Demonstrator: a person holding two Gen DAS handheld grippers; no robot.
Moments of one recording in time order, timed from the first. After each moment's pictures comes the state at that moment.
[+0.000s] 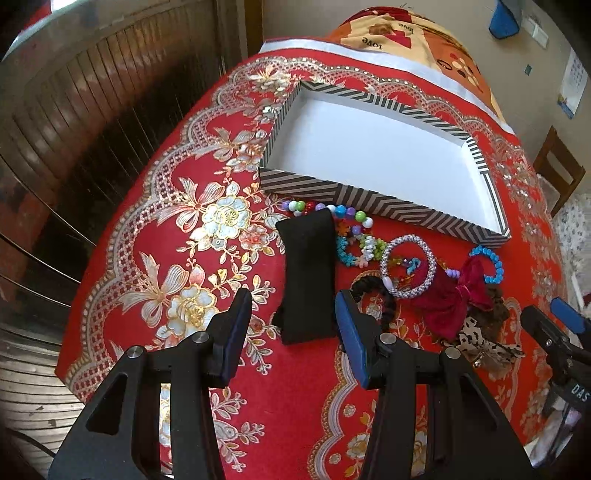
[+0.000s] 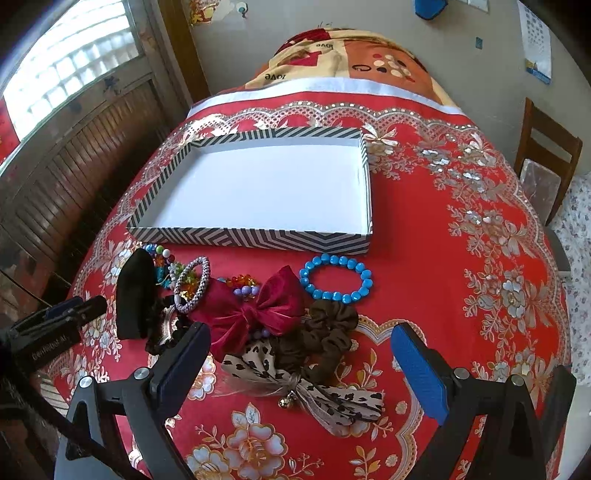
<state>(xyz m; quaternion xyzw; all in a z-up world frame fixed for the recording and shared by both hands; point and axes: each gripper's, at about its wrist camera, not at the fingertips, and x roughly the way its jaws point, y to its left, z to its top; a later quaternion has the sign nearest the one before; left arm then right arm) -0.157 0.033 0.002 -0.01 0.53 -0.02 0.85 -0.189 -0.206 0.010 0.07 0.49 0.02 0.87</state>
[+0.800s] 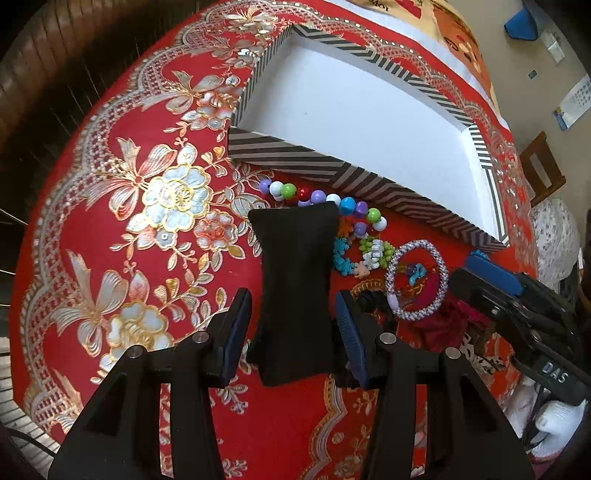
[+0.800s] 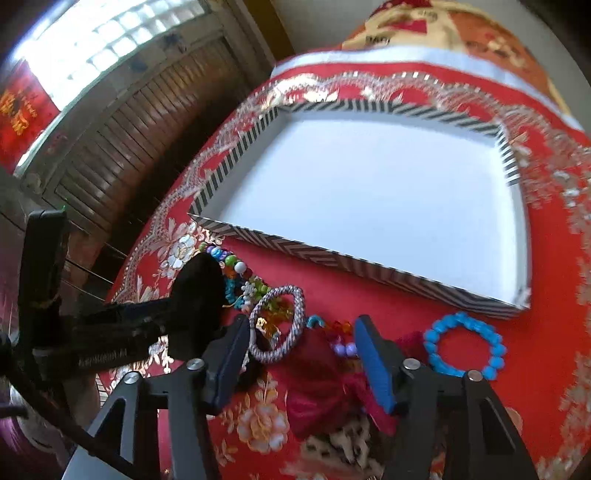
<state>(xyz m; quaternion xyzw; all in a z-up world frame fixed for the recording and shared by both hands) -0.102 0.041 -0.045 -0.08 0.61 -0.09 0.79 -0.102 -0.156 -0.025 0.08 0.54 0.19 0.82</state>
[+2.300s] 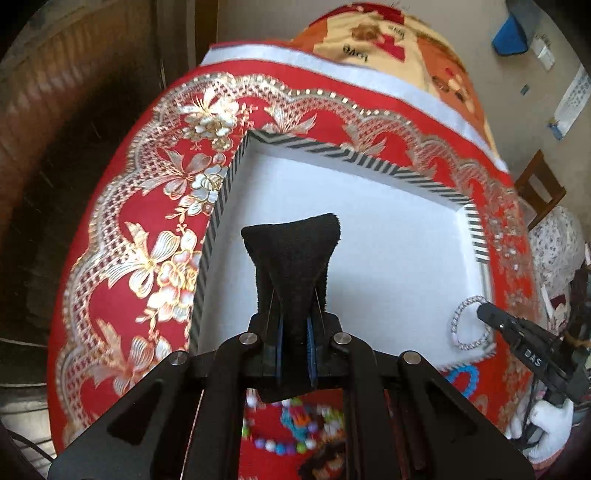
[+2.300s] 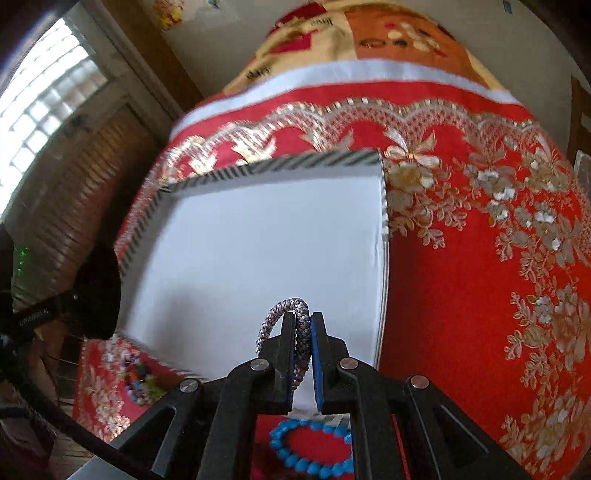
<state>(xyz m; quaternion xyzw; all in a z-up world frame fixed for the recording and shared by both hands) 0.026 0.010 -0.003 -0.04 0.56 -0.10 0.83 -0.033 -0.265 -0.027 0.14 0.52 0.08 0.84</state>
